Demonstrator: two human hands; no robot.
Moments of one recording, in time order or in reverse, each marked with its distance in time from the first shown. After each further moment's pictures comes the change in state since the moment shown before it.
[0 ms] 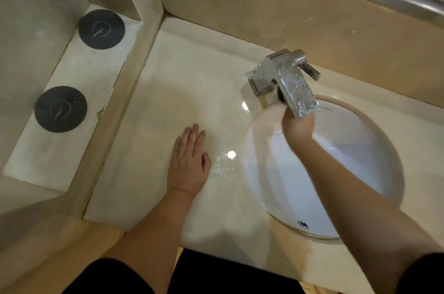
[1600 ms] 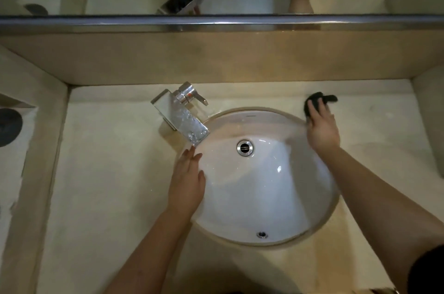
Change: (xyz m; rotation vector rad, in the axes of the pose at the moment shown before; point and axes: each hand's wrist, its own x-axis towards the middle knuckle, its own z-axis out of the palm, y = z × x) left_hand 0.059 0.147 0.019 -0.156 -0.261 0.152; right_hand 0.084 0.206 -0.161 -0.337 -0.007 -0.023
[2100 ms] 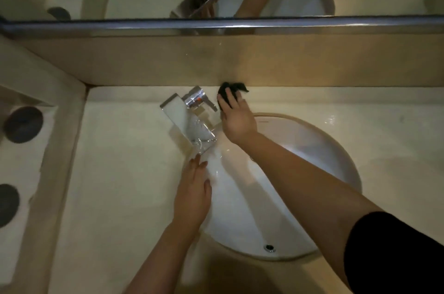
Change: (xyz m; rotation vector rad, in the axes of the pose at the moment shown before) left_hand -0.010 0.006 0.003 -0.028 0.015 -0.127; right_hand 0.014 -0.215 0.067 -0.086 -0.259 -0.449
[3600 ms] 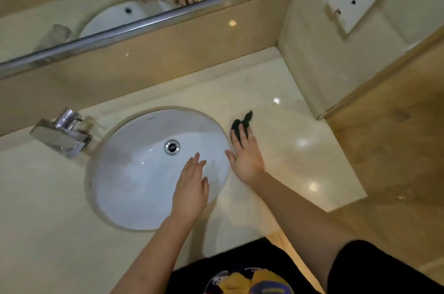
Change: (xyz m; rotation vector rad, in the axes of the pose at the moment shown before) left_hand -0.099 0.224 0.104 0.108 -0.238 0.311; right_hand -0.309 0.229 0.004 0.162 0.043 0.413
